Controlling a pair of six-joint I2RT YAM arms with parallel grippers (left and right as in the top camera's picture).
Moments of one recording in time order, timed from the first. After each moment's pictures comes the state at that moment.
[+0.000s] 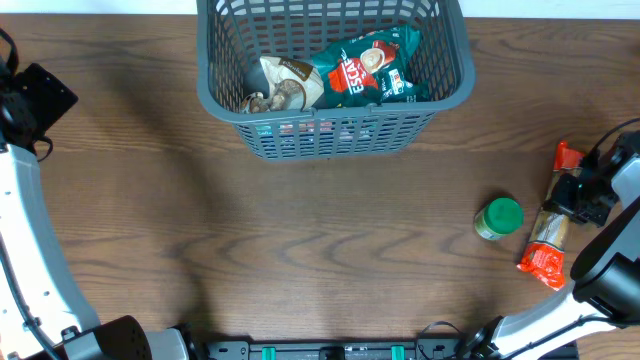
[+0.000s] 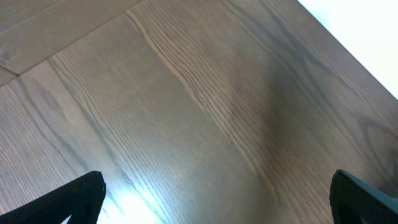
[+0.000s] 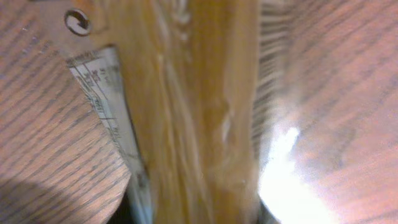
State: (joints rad) left arm 0.40 1.54 1.75 -1.13 -0.22 -0.41; right arm -0.65 1.93 1.23 -0.79 0.00 -0.07
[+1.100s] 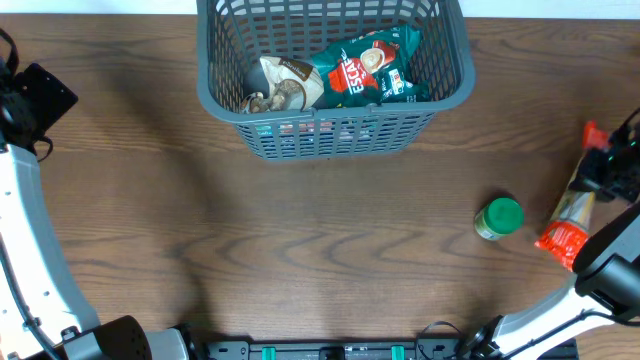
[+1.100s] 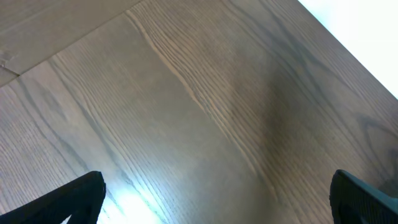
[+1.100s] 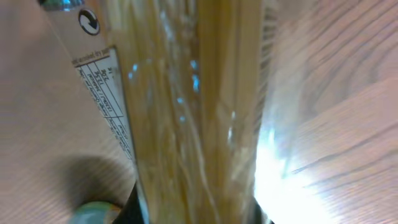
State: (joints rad) left arm 0.40 1.54 1.75 -1.13 -0.22 -0.41; right arm -0.65 1.96 1.61 -1.14 0.00 -0.01
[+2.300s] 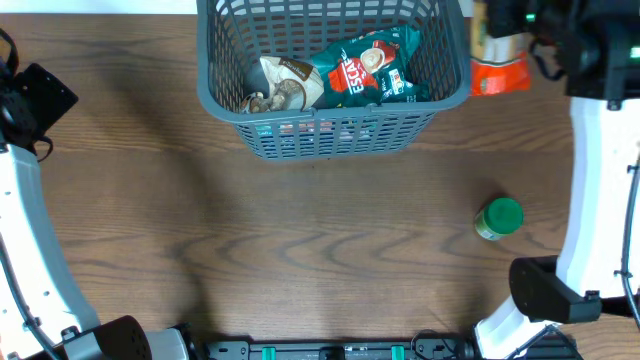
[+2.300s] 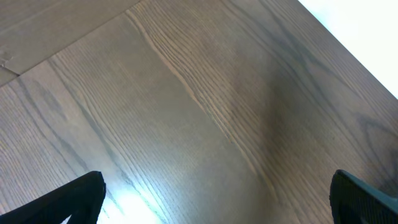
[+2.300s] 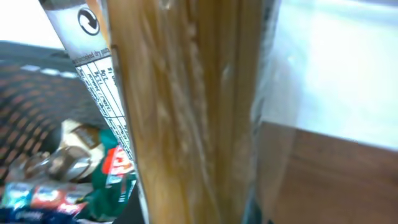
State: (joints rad) left arm 0.40 1.54 1.75 -1.13 -0.22 -0.41; right arm 0.11 1.82 2.44 -1.18 -0.07 -0.11
